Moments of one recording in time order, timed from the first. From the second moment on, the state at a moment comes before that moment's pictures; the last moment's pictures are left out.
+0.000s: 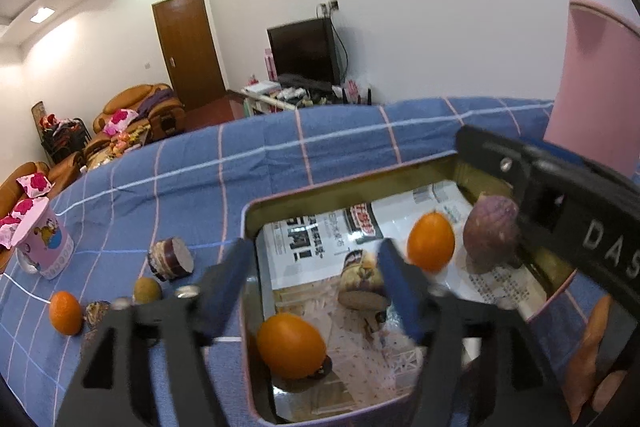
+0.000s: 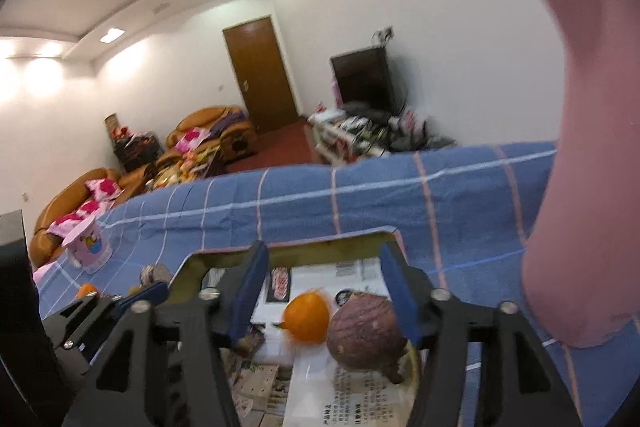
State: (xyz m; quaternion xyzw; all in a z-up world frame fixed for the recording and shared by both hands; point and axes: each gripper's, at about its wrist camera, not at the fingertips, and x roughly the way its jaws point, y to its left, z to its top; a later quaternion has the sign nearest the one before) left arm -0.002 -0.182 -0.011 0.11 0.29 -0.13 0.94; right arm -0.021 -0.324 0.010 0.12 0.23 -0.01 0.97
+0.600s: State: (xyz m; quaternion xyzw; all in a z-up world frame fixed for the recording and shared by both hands) left arm -0.013 -0.151 0.003 0.08 0.23 -0.10 0.97; right arm -0.063 -0.306 0.025 0.04 0.11 -0.14 0.98
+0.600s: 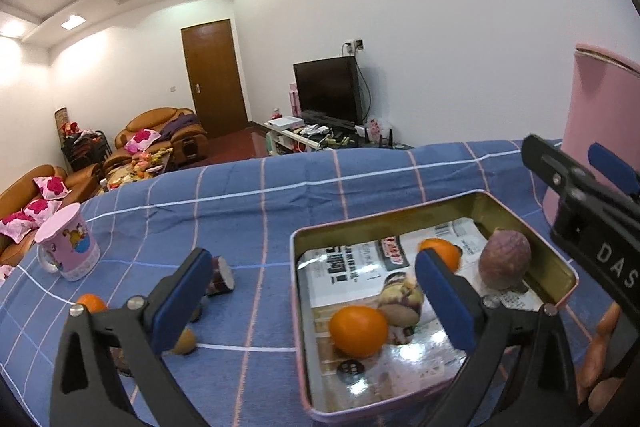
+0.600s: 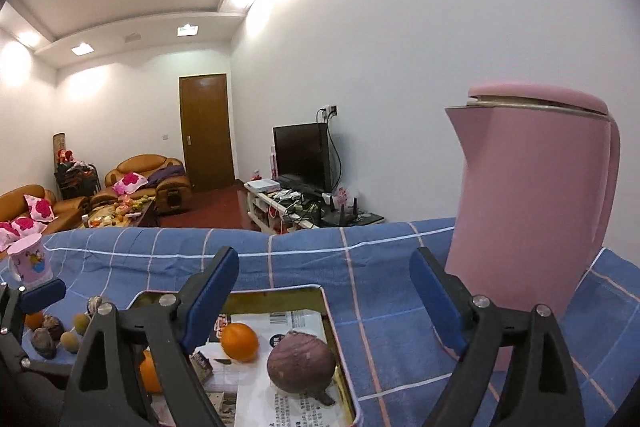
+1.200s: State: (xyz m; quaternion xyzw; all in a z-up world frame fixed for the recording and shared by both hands) left arm -0.018 -0.104 0.001 0.07 0.22 -0.09 0.97; right arm -0.090 -0.286 0.018 0.09 0.13 -0.13 0.98
